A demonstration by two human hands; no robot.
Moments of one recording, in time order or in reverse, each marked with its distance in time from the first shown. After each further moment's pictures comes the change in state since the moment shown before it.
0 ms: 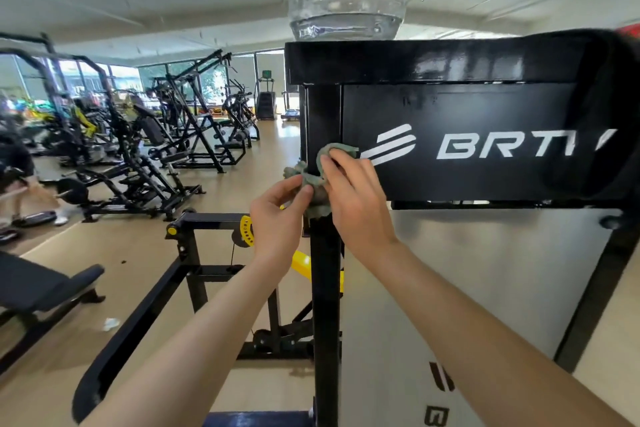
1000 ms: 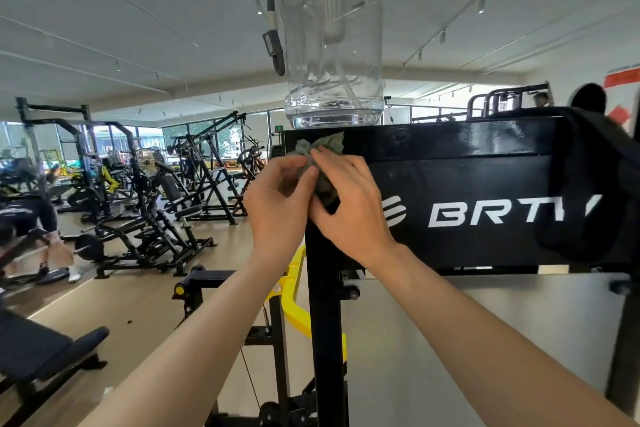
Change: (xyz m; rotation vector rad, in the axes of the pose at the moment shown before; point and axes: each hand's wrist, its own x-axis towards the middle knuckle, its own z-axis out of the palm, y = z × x) left_hand 0.038 0.109 0.037 0.125 0.042 0.465; right_hand 0.098 0.008 -0.029 0.289 0.068 0.049
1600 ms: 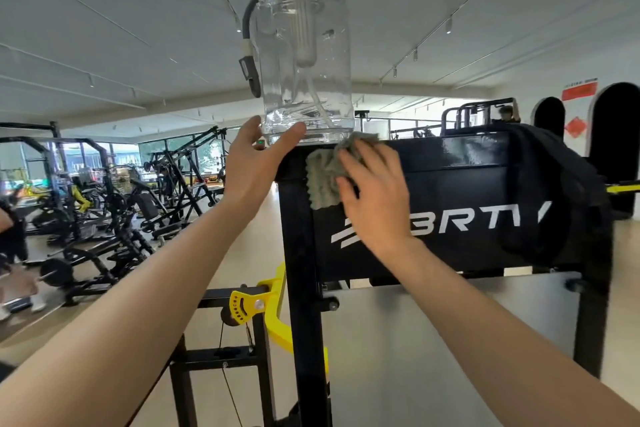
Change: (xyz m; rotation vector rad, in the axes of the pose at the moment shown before) left_hand 0.068 0.036 0.009 0.069 -0.179 -0.158; right_hand 0.014 0.033 -0.047 -0.464 0.097 0.045
